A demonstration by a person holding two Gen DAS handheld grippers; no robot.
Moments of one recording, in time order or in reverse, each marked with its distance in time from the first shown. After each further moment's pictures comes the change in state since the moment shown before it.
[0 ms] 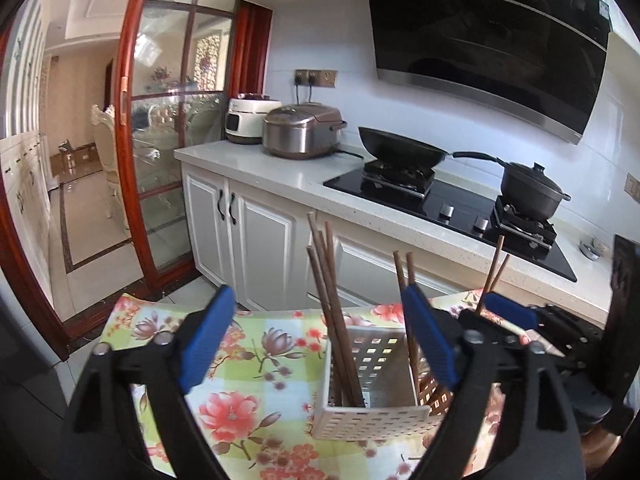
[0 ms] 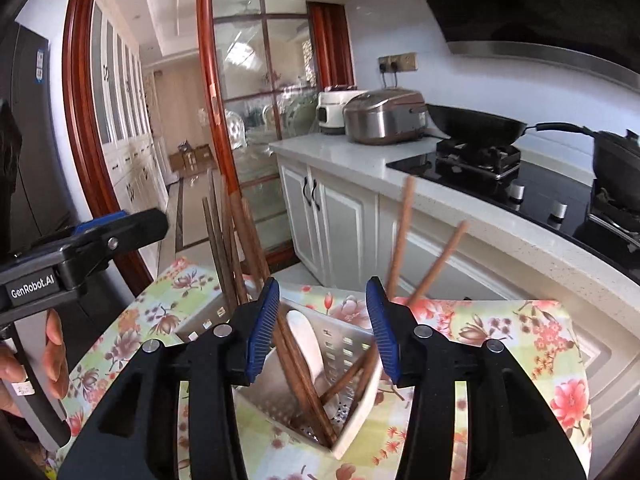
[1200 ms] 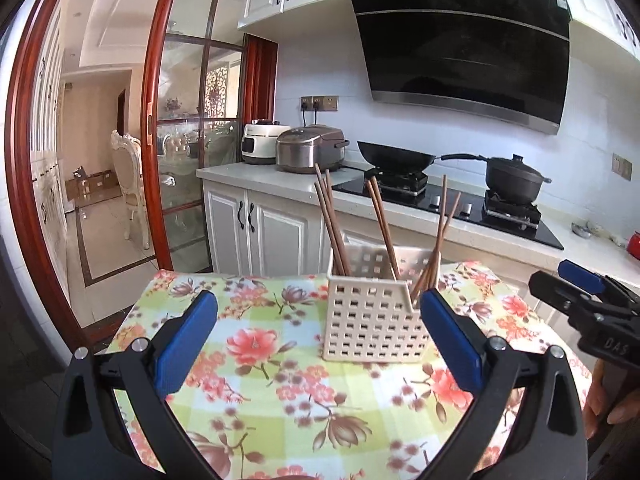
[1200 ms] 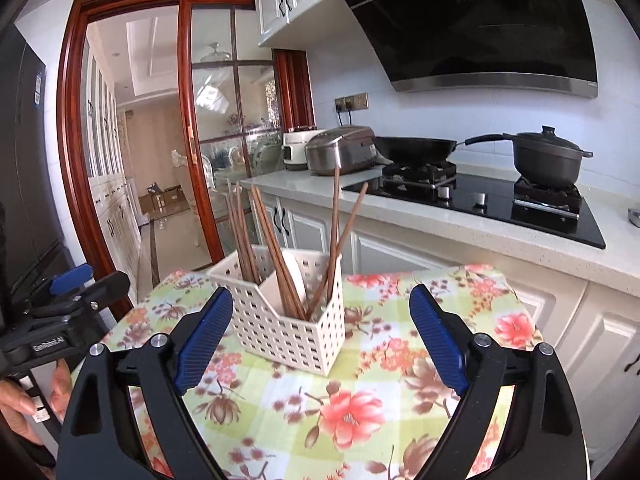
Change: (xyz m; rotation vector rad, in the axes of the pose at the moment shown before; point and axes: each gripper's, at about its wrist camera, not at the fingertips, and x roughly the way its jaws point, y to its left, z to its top) left arm -0.122 -0.013 -0.109 0.056 -0.108 0.040; right arm -0.125 0.018 -0.089 0.046 -0.132 -0.138
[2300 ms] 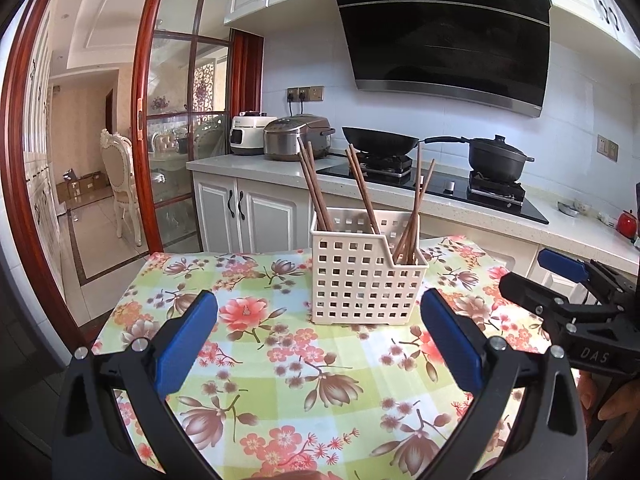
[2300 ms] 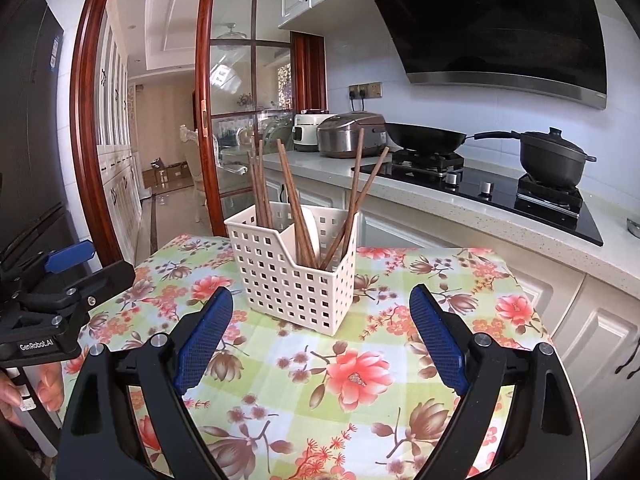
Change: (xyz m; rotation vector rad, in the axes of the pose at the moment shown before) left arm -0.021 -0.005 -0.034 0.025 0.023 -0.033; right arm -0.018 0.023 -0.033 -0.075 0.032 0.015
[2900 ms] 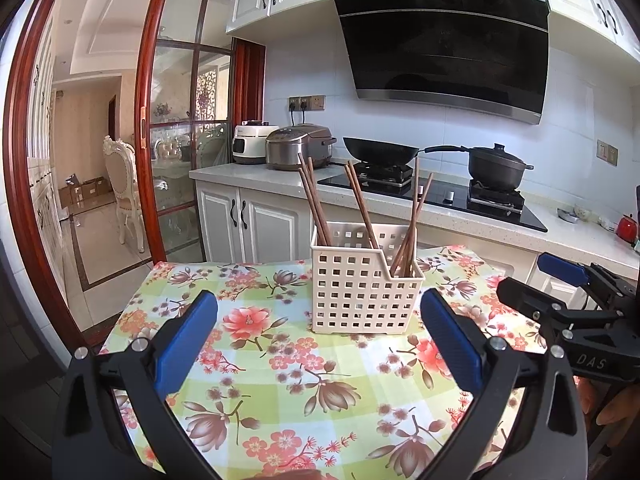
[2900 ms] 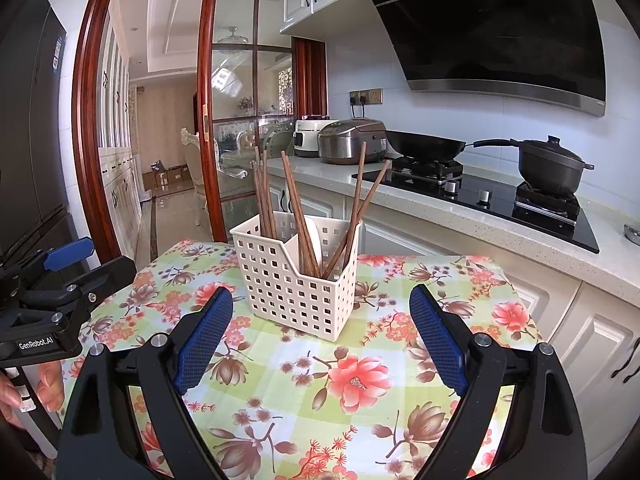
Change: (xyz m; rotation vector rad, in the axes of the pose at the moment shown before) left arm -0.011 -0.003 0.008 0.000 -0.030 0.005; right arm -0.011 0.003 0.008 -0.005 -0.014 -0.006
